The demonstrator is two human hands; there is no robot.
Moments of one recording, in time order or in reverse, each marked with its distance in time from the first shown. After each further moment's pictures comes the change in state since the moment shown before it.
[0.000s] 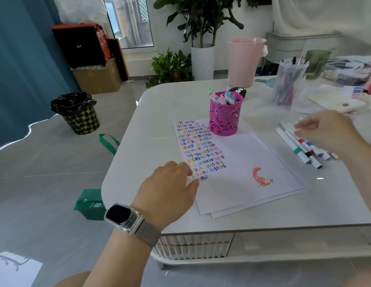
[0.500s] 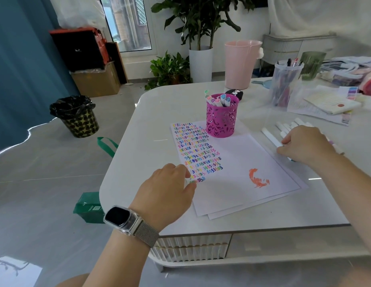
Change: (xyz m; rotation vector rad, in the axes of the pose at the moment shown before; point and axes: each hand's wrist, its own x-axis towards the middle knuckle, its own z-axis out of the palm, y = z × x) left_hand 0.004 0.001 0.004 0.003 0.009 -0.001; right_hand -0.014 -0.012 0.028 -0.376 -0.045 0.005
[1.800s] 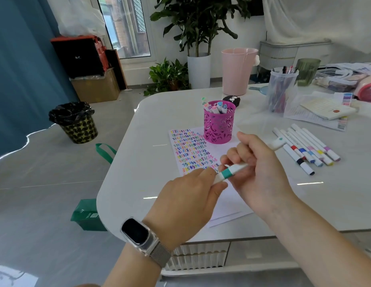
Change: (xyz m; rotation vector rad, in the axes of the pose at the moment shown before) left_hand -0.004 0.029 0.006 -0.014 0.167 0.397; right_hand -0.112 -0.097 -0.016 1.951 -0.422 0.105
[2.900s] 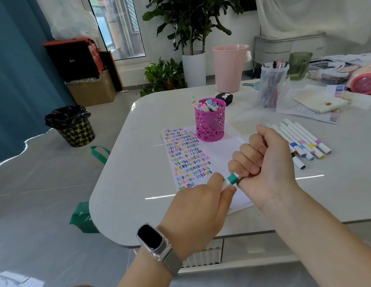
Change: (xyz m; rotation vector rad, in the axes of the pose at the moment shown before) left_hand 0.004 0.023 0.026 0.007 0.009 0.032; right_hand -0.005 -0.021 -0.012 0.190 0.151 0.023
